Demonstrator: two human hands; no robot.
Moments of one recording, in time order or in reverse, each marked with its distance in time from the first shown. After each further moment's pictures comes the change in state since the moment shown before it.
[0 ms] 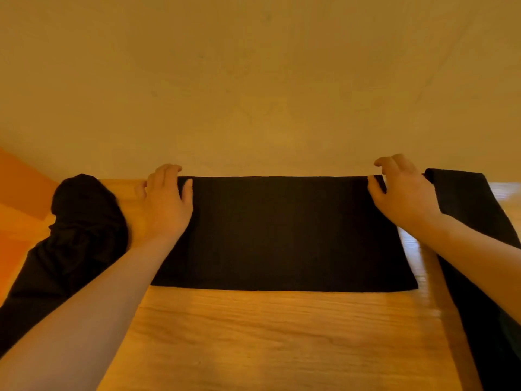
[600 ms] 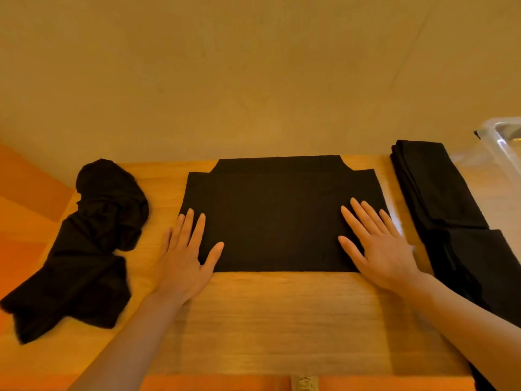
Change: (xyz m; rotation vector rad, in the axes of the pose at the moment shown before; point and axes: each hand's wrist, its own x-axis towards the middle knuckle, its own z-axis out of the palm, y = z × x) left_hand -0.156 -0.024 -0.036 0.110 -0.470 0.115; right_hand -0.173 -0.030 0.009 -0.127 -0.298 -0.064
